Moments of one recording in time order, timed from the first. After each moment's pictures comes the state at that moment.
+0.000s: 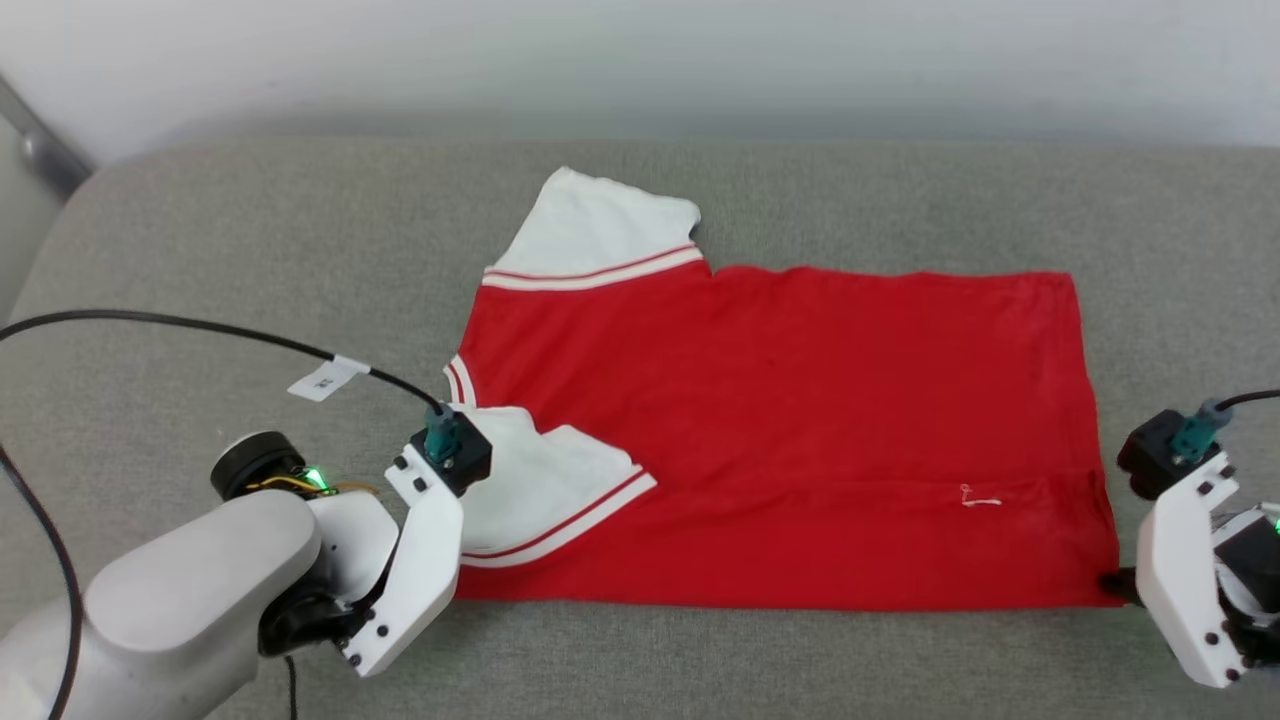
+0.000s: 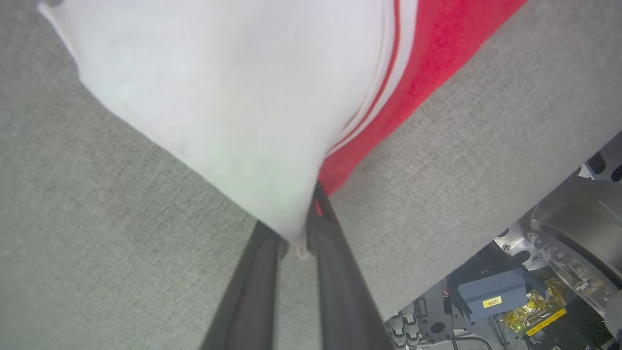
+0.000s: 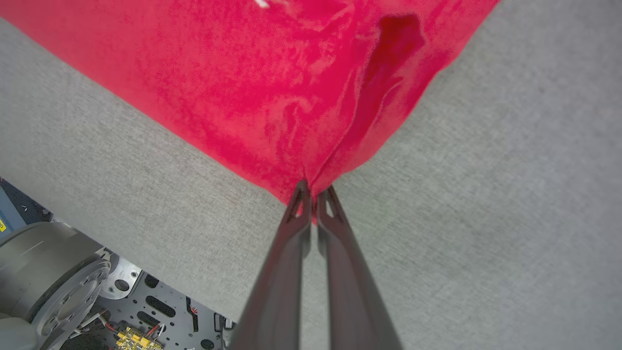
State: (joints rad) left arm -0.86 0.76 -1.28 0.21 -0.95 -0.13 0.71; right arm -0.48 -0.86 0.77 0.20 0.88 0.13 0.75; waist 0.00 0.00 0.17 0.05
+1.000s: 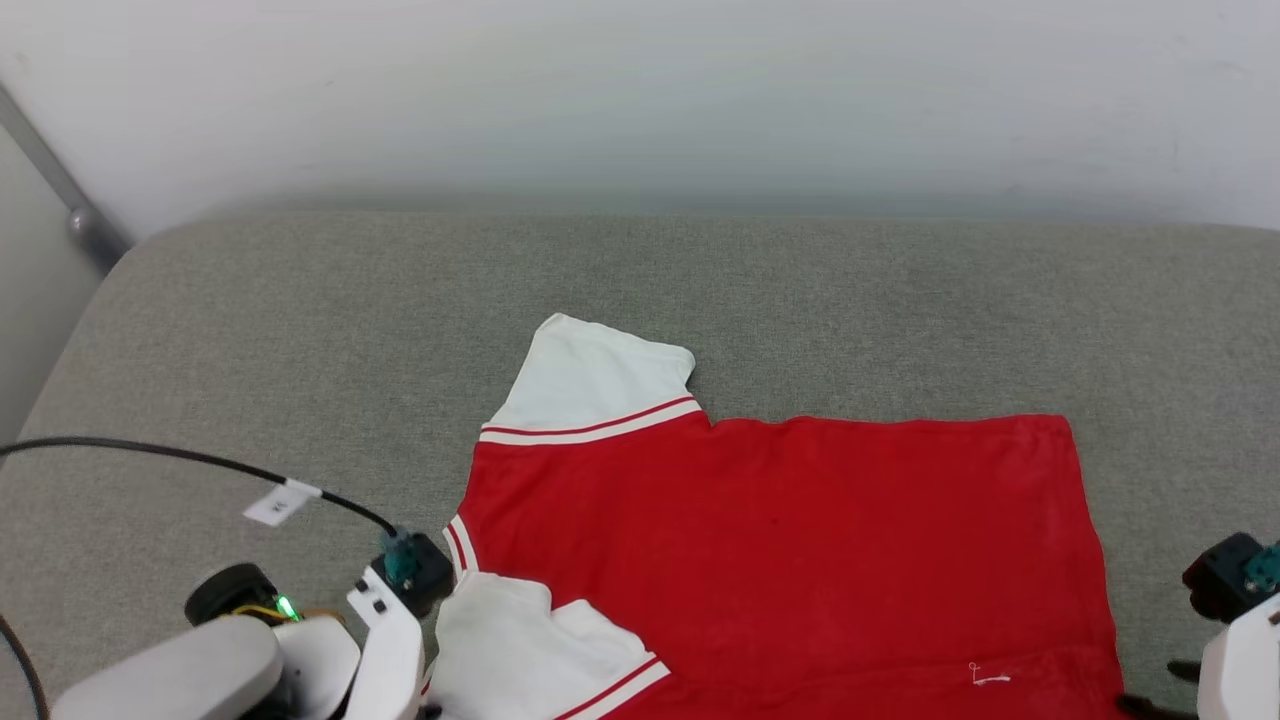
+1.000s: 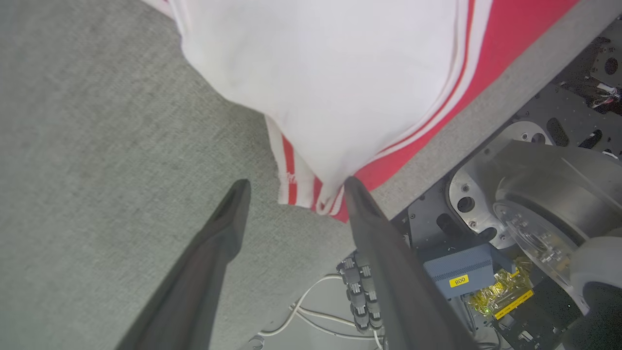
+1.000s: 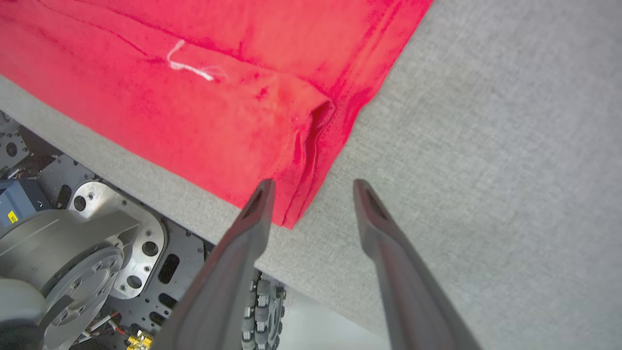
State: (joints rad) left arm -0.63 0.84 -1.27 0.14 -0.97 -0.13 0.63; right arm -0.16 -0.95 0.64 0.10 0.90 0.13 0.59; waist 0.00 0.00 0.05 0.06
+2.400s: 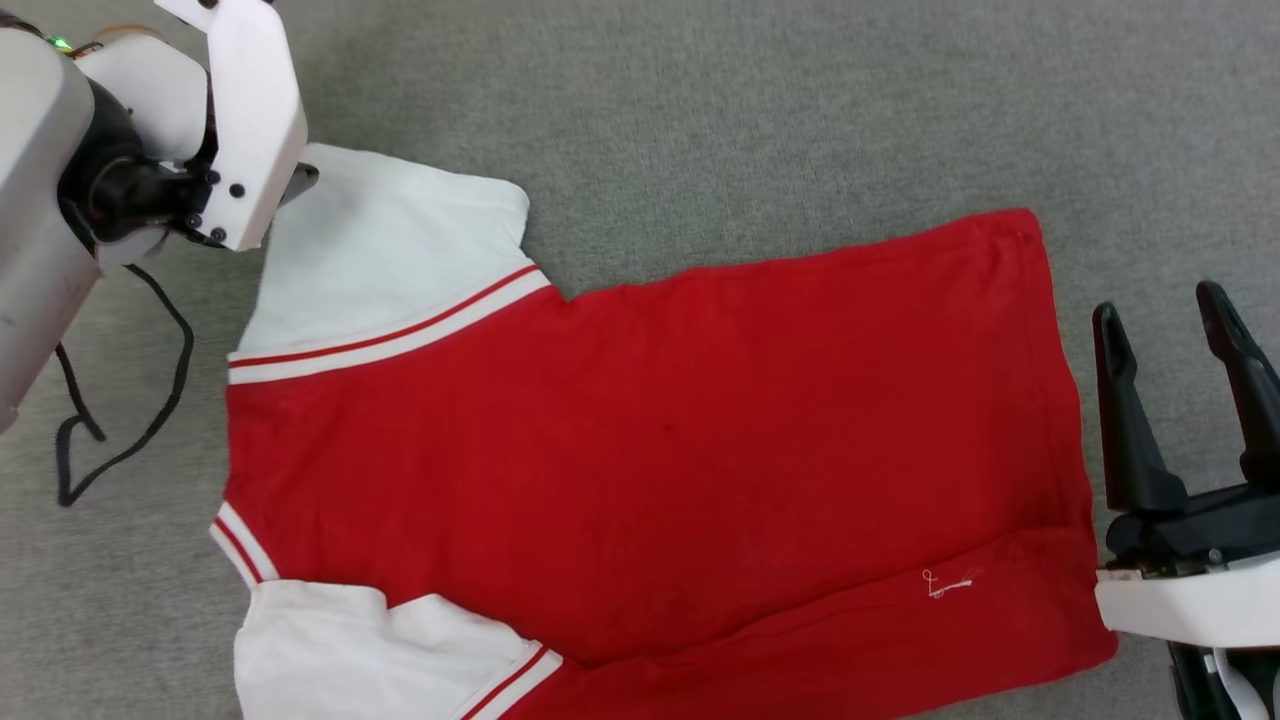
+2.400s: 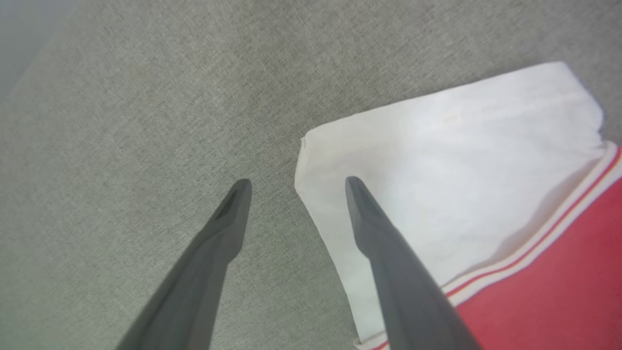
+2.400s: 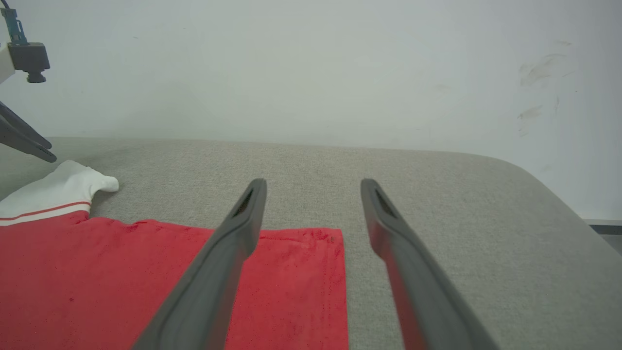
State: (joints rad) left arm -1.35 0.71 -1.07 0.52 -0.98 -0.12 0.91; right arm -0.05 -0.18 -0.02 -0.32 0.21 0.13 -0.11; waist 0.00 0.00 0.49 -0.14
